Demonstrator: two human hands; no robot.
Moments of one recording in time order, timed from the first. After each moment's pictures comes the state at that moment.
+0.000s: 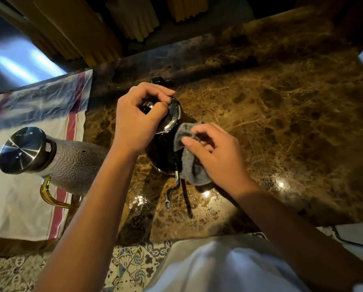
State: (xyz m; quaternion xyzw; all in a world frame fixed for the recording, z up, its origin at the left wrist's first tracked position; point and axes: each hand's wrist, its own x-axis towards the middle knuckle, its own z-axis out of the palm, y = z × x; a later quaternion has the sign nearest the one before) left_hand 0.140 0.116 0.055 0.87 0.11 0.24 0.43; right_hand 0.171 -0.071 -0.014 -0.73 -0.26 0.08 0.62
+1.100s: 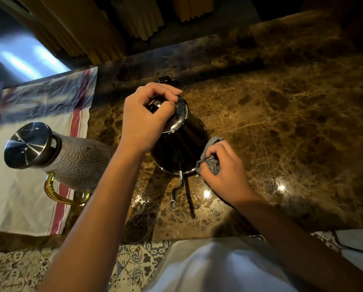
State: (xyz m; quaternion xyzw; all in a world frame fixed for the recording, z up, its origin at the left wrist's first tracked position) left_hand 0.138 0.113 0.055 0.85 0.13 0.24 0.44; right_hand 0.158 -0.085 -0.070 -0.80 -0.31 0.02 0.51
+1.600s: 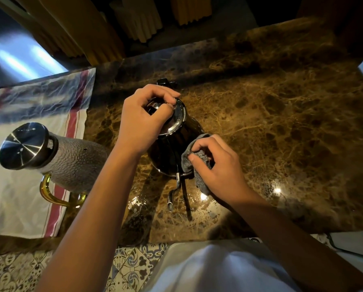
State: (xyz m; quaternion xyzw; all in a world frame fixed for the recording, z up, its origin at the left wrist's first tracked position) left_hand 0.138 0.115 0.056 0.86 0.13 0.22 0.45; right_hand 0.163 -0.077 -0.040 -0.76 -0.33 0.03 0.55
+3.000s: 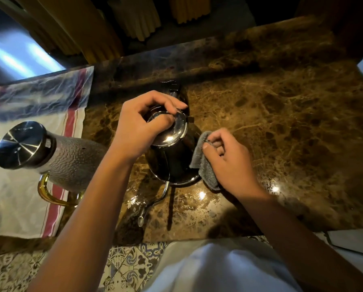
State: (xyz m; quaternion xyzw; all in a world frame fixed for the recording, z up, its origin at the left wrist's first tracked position) left_hand 0.126 0.117 0.059 0.82 0.02 0.17 0.55; right_hand 0.172 -0.087 -0.019 -0.79 -0.19 0.15 0.56
